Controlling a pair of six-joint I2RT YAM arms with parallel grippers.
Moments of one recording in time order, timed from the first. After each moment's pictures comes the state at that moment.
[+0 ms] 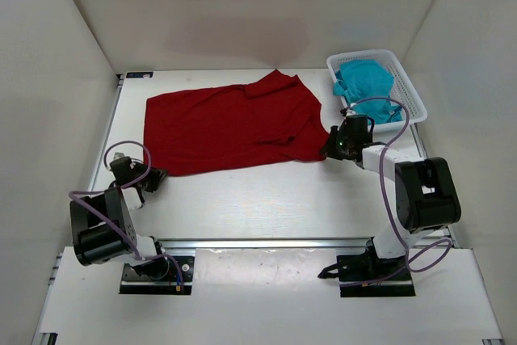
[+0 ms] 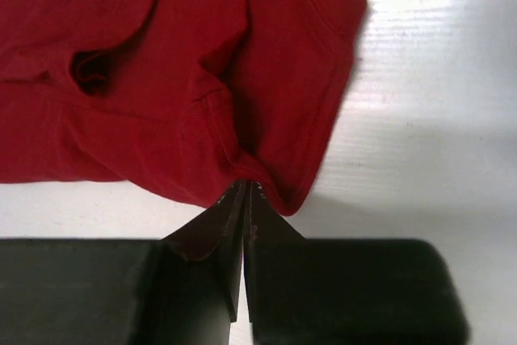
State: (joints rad) left arm 0.35 1.39 0.32 0.36 0.30 -0.87; right arm 0.15 1.60 0.79 0.04 -0.25 0.39
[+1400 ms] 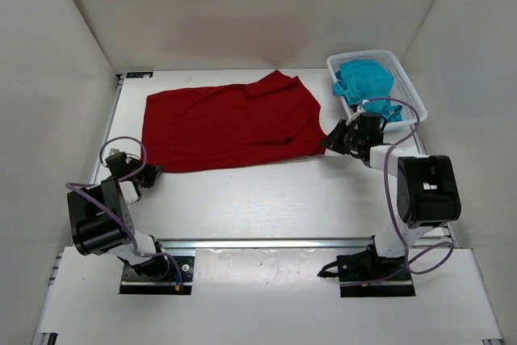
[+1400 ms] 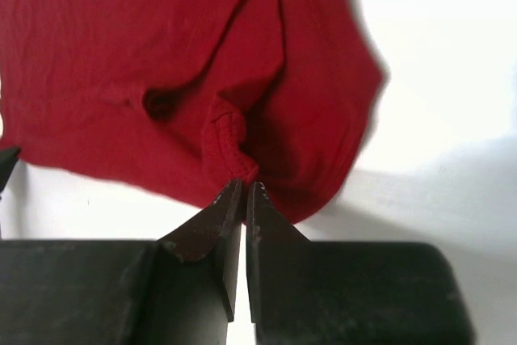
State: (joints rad) left arm 0.38 1.47 0.39 0.36 0.28 -0.86; right arm 0.05 1.62 0.75 0.21 -0.50 0.49
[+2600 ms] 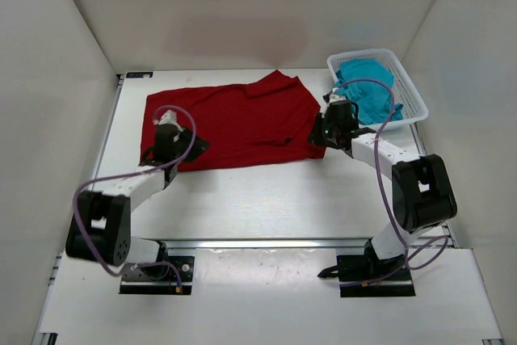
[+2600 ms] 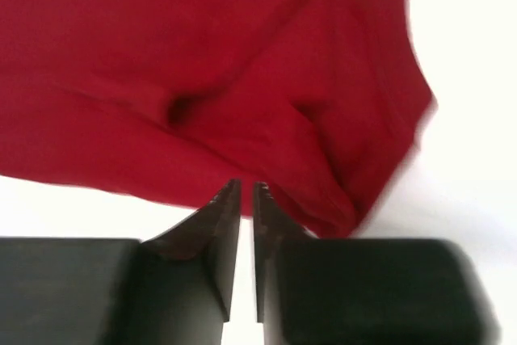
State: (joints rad) left arm -0.15 1.33 0.58 0.22 0.13 -0.80; right arm 0.28 1.61 0.98 -0.06 -0.18 0.35
